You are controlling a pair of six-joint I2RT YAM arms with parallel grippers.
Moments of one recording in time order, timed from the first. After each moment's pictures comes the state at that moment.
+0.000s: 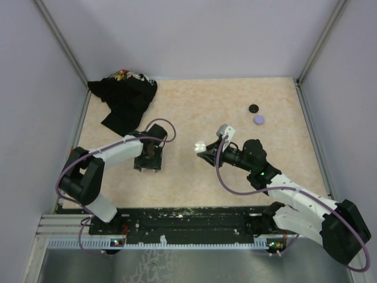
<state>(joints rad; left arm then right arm) -0.57 1.62 0.96 -0.75 -0.26 -0.51 0.65 0.96 0.46 0.44 -0.45 0.07</state>
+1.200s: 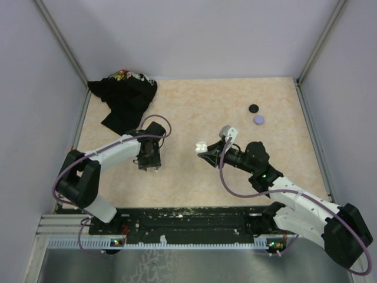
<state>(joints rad) -0.56 1.56 0.97 -0.78 -0.22 -0.68 0.65 0.92 0.43 0.47 -0.45 0.09</state>
